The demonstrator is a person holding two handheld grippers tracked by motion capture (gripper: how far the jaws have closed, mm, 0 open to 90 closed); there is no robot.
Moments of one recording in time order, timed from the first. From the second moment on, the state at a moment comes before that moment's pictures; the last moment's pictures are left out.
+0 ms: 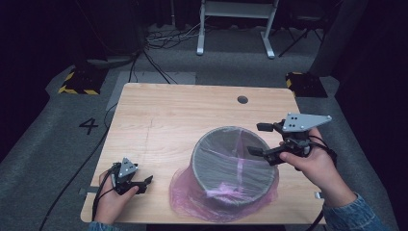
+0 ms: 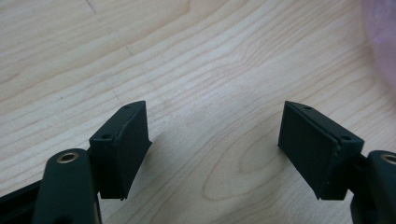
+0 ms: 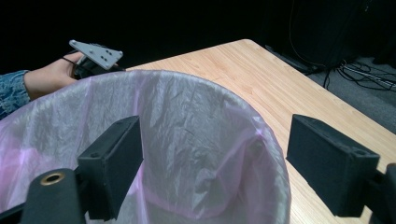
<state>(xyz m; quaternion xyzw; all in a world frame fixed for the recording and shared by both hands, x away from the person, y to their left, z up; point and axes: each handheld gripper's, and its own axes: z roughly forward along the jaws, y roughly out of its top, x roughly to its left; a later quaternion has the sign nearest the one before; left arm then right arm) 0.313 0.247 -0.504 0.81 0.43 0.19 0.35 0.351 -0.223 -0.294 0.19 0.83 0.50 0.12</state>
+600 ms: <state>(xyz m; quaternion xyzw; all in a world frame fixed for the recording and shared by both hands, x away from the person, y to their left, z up) 0.317 0.246 -0.505 0.81 0.44 0.18 0.35 0.347 -0.187 -0.289 0.16 0.84 0.50 0.12</state>
